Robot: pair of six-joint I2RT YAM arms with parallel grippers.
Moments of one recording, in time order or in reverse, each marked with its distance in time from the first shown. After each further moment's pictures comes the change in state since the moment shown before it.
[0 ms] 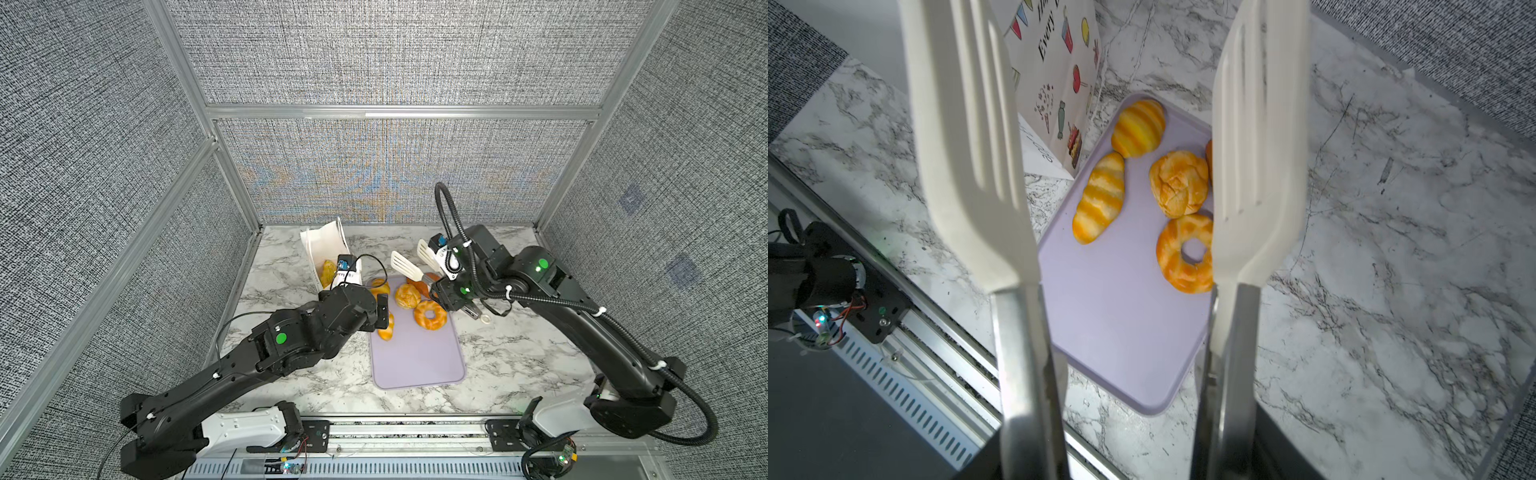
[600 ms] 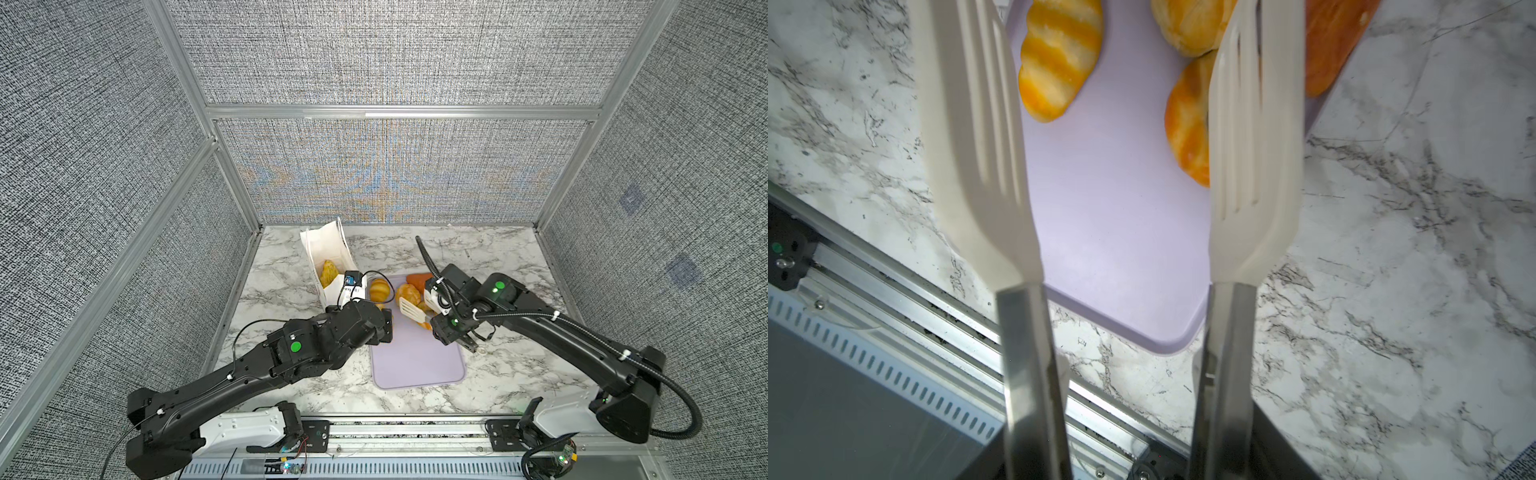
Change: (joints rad) left arm -0.043 -0.029 -0.167 0.048 0.018 -0.100; right arm 0.047 0.025 -0.385 0.087 -0.061 0.108
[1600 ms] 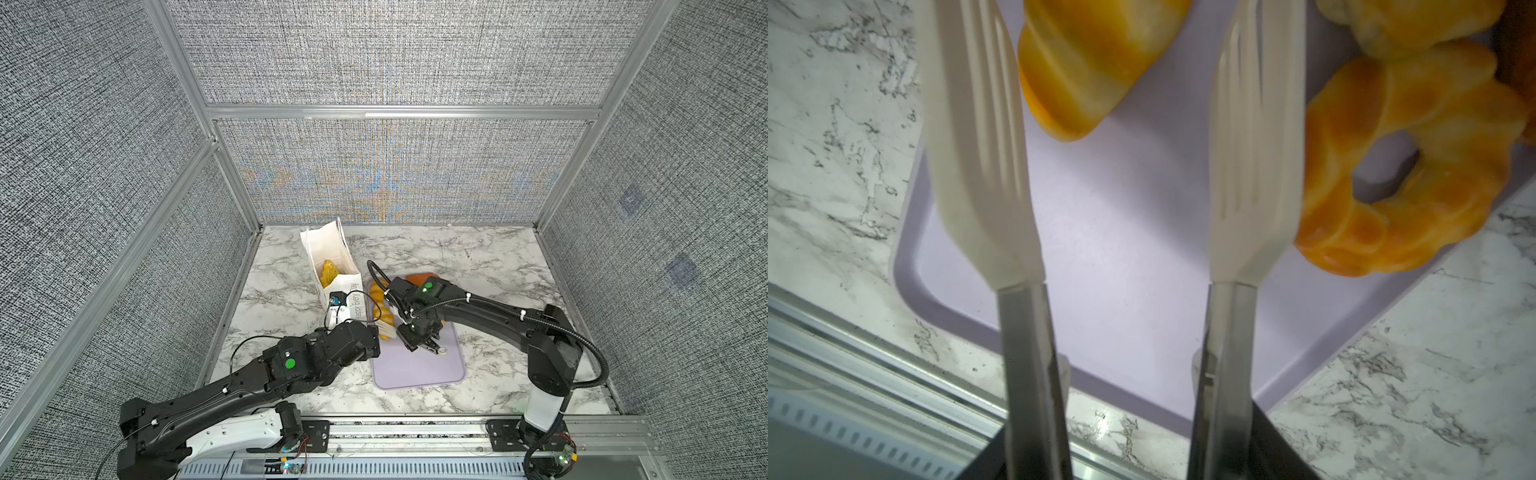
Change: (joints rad) left arm -0.007 -0.132 -0.208 -0.007 0.004 -0.155; right arm 0.072 0.399 0.138 0.072 -0.003 -0.017
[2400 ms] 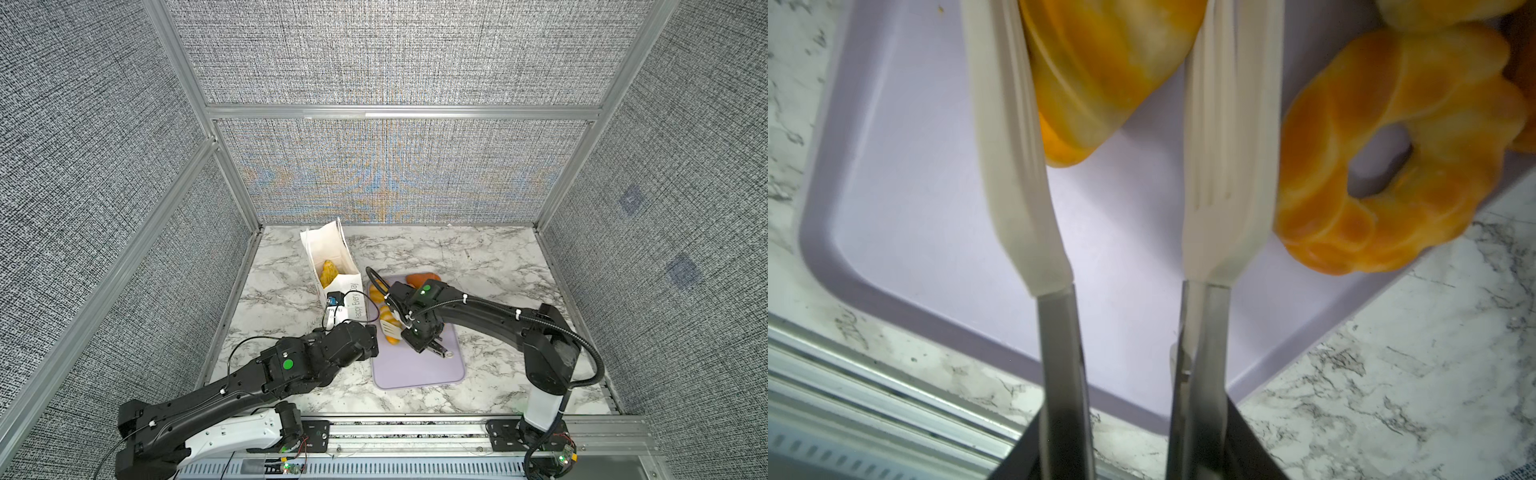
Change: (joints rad) left arm 0.000 -0.002 0.000 -0.005 -0.008 -0.009; right arm -0.011 -0.033 -0.075 -0.030 0.050 -0.106
